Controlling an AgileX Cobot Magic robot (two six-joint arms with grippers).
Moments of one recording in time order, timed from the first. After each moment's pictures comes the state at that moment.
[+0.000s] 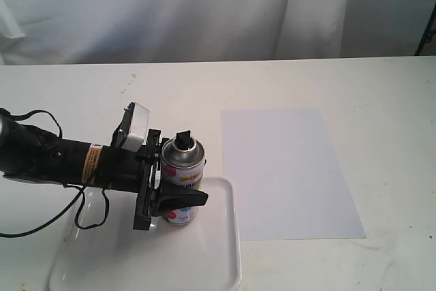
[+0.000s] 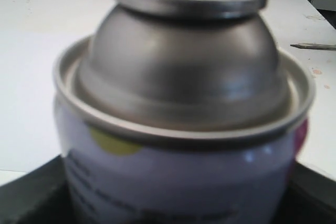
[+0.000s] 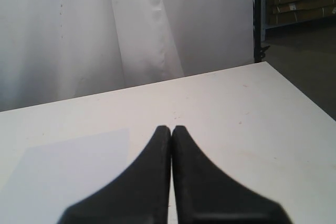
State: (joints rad) left arm -0.23 2.14 -0.92 1.48 -1.18 -0.57; right arm 0.01 0.26 -0.04 1.64 0.04 -1.51
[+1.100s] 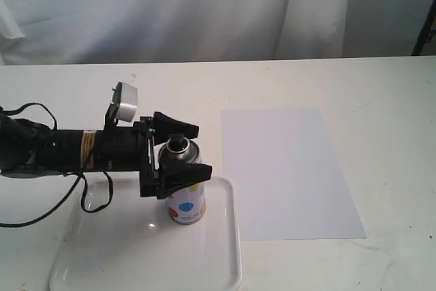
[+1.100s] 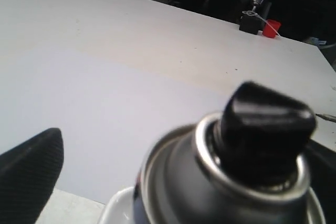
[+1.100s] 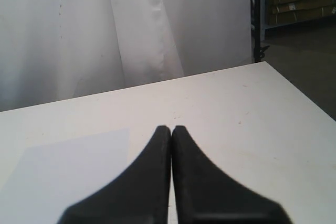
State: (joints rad) left arm -0.21 2.11 -0.92 1.34 -1.21 -0.71; right arm 0.01 0.26 -0.04 1.64 0.04 -1.51
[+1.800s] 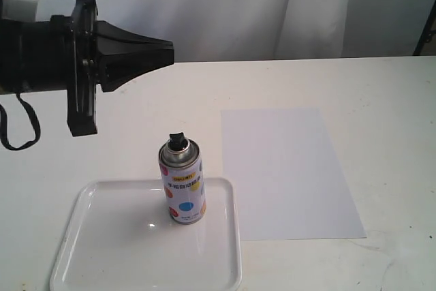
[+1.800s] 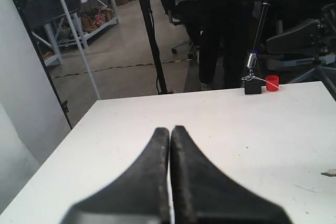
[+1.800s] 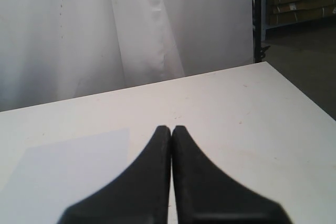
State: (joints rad) left arm -0.16 1.56 -0.92 1.45 -1.21 -0.85; right arm 0.01 0.26 -0.04 1.64 0.04 -1.51
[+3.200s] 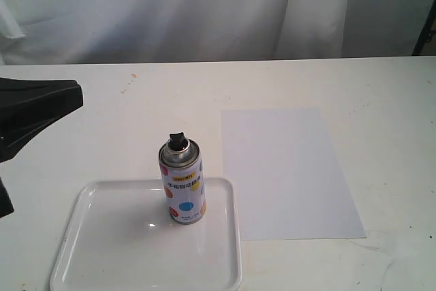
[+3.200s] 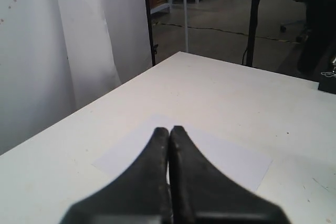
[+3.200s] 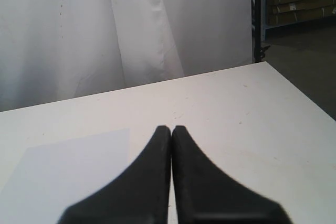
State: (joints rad) left arm -0.16 0.88 -0.52 1.53 -0.73 -1.32; right arm 0.01 0.26 -0.04 1.64 0.04 -1.51
